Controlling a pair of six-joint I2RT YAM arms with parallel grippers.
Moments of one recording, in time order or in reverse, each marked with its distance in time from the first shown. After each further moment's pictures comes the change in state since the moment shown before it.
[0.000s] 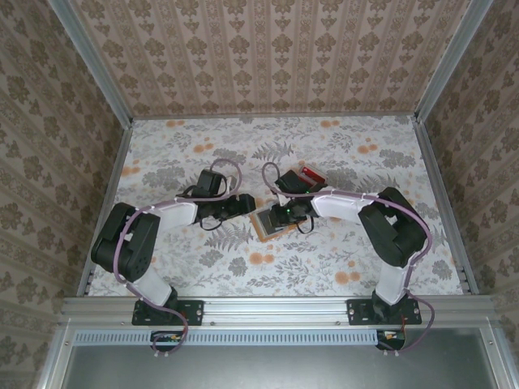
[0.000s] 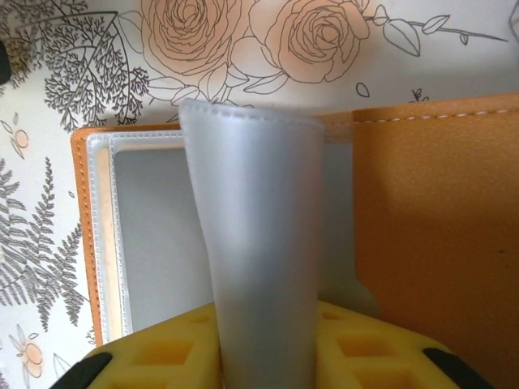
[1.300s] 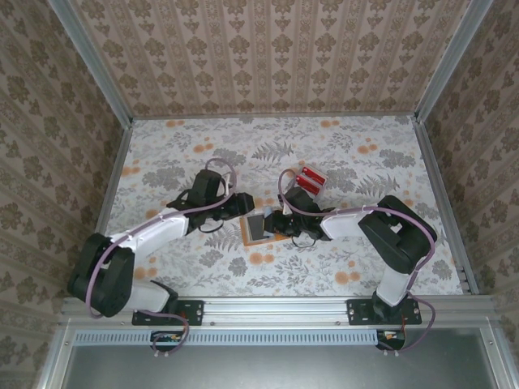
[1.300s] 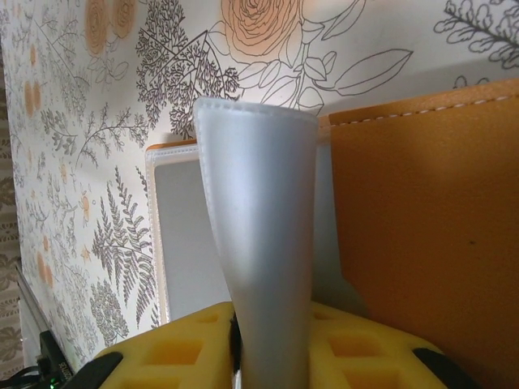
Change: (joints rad) left arm -0.098 -0.248 -0.043 -0.046 -0.047 -0.156; right arm 0.047 -0.060 -0.300 0.559 -0.117 0.450
